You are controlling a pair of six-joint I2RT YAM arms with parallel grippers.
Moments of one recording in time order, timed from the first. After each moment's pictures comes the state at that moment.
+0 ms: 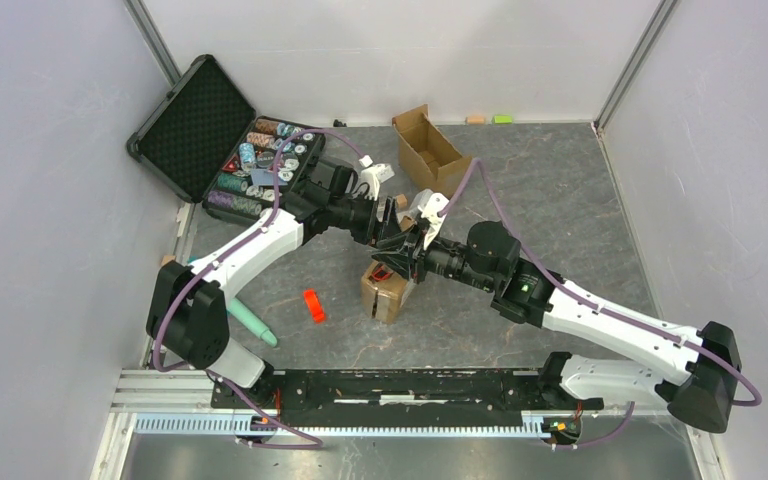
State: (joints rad) left arm -0.54 1.53 1.17 -0.41 0.68 -0.28; right arm 1.01 1.09 0.88 0.17 -0.16 0.10
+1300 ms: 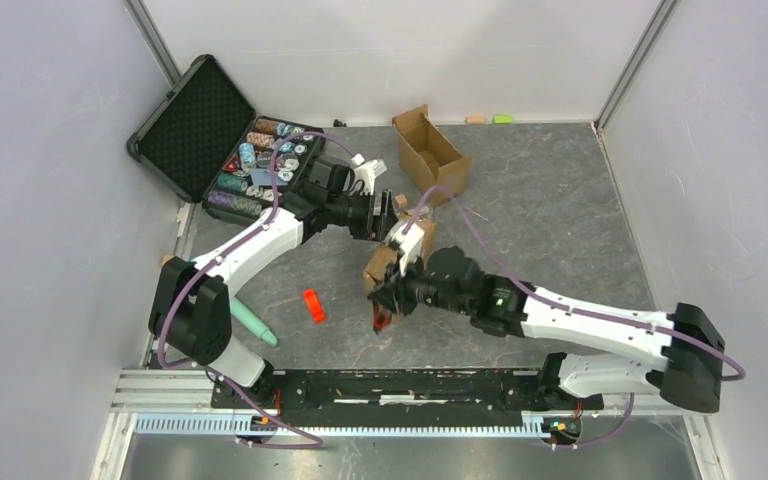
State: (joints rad) left arm -0.50 1.55 1.15 -0.36 0.65 -0.39; right arm 1.11 1.16 0.84 0.05 0.02 0.35
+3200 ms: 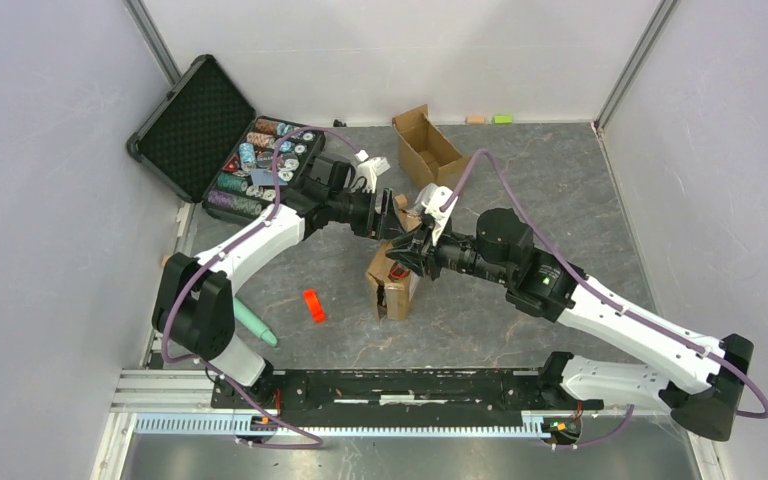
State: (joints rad) left arm -0.50 1.58 1.18 -0.34 0.69 -0.32; right arm 0.97 1.05 1.01 -0.11 -0.18 0.01
